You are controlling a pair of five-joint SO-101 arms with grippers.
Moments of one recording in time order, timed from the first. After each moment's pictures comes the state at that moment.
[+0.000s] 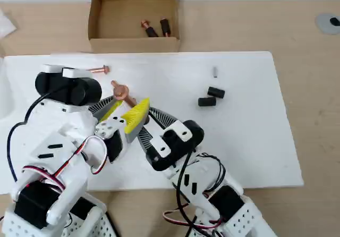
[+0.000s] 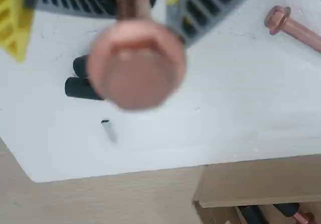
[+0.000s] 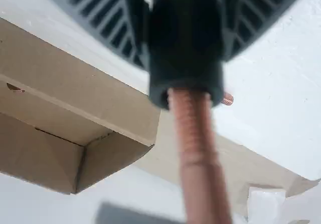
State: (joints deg) left arm 24.1 -76.0 41.1 61.5 5.9; right arm -45.4 -103.5 91.7 23.3 -2.9
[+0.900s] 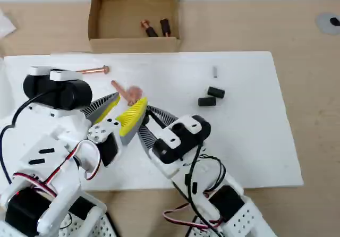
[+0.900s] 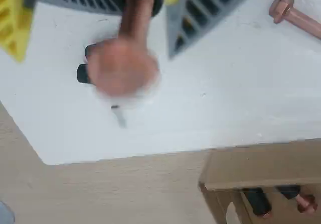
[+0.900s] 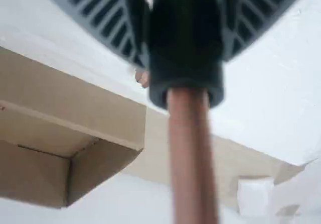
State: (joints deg) left arm 24.1 -76.1 36.3 64.7 6.3; right arm -44.7 -103.5 91.7 23.2 -10.9
